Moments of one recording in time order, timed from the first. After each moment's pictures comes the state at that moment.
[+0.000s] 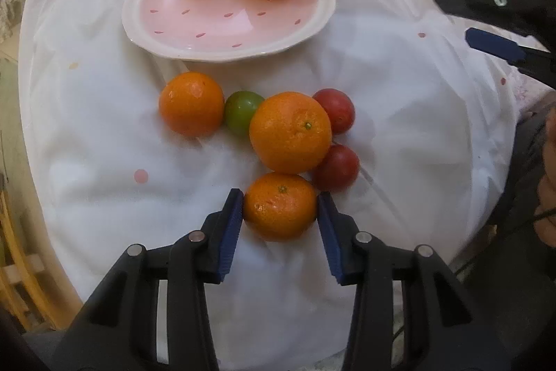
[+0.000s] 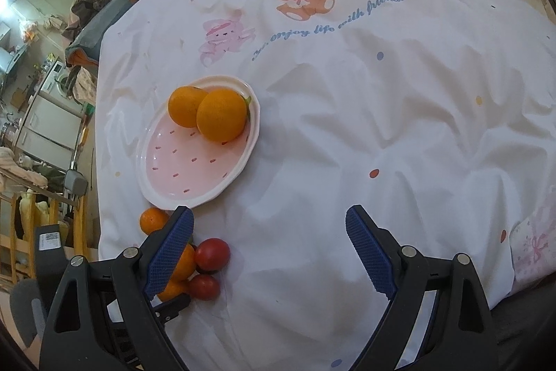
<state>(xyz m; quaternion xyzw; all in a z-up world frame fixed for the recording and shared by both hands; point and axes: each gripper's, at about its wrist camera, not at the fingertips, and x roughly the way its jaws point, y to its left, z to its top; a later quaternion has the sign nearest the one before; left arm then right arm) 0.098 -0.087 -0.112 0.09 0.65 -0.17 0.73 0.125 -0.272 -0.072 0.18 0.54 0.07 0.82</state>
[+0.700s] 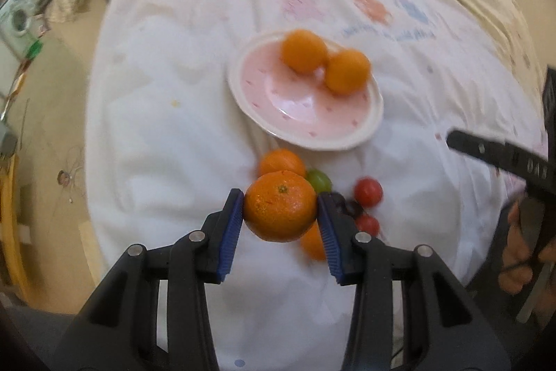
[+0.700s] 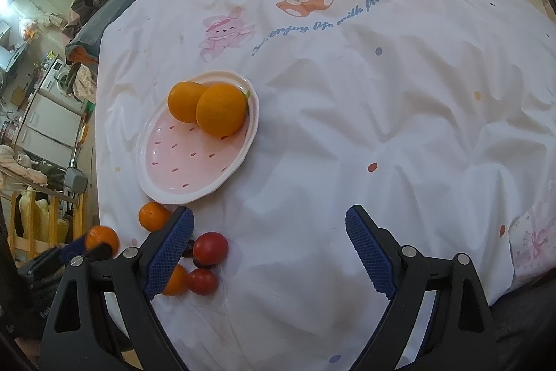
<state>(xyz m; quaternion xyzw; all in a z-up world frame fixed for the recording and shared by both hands) 0.108 -0.023 -0.047 0.00 0.55 -0.08 0.83 0.121 -0.272 -0.072 0.18 0.54 0.07 0.82</state>
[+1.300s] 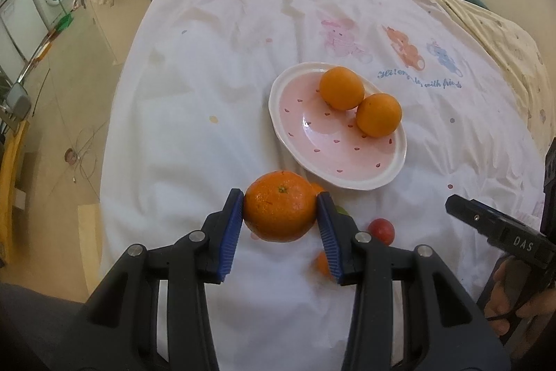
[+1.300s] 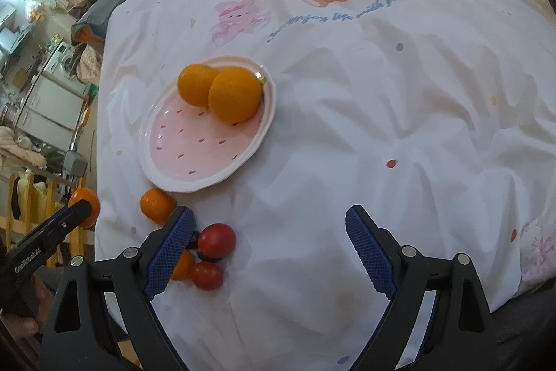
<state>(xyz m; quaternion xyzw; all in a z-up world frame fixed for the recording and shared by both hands) 0.113 0.004 -0.034 -0.06 0.53 -0.03 0.85 0.124 -0.254 -0.078 0.16 0.55 0.09 0.81</state>
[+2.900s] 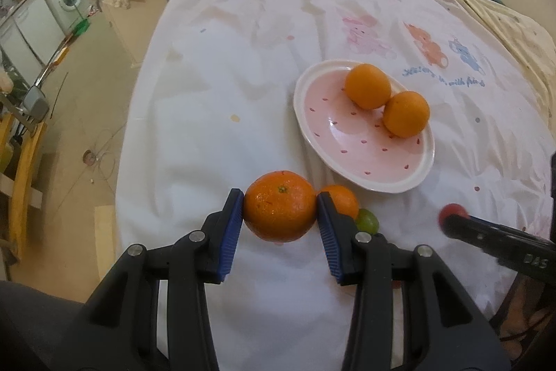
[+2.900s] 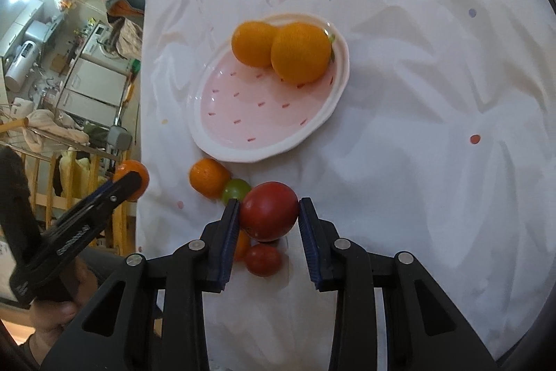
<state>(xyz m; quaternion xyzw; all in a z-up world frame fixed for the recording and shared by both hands) 0.115 0.010 -0.047 -0.03 0.52 0.02 0.85 0.128 -0.224 -0.093 0.21 0.58 0.19 0.77</state>
